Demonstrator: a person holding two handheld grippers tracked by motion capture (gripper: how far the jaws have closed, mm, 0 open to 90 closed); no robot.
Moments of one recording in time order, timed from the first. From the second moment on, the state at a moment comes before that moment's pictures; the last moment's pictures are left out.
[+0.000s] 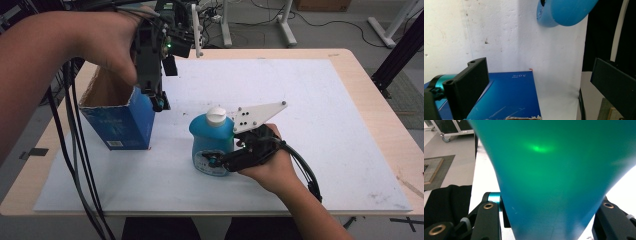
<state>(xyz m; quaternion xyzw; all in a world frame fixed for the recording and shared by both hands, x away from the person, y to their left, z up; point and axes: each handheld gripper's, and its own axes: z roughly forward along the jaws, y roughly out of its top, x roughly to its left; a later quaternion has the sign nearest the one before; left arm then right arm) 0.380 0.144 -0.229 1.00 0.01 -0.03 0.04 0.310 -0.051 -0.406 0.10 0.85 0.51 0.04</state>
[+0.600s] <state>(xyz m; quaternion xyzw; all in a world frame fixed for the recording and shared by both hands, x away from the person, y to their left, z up) 0.363 0.127 -0.219 1.00 -0.01 -0.04 0.05 0.324 -0.039 -0.361 0.07 0.86 0.50 0.02</state>
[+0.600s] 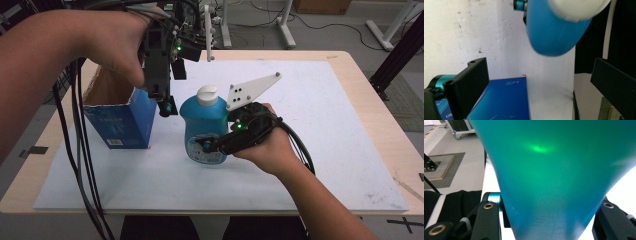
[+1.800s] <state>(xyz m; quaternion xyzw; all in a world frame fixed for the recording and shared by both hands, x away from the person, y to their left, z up) 0.350 0.102 -0.212 1.00 0.02 -0.05 0.03 0.337 -0.014 -0.321 0.04 0.87 0.49 -0.02</state>
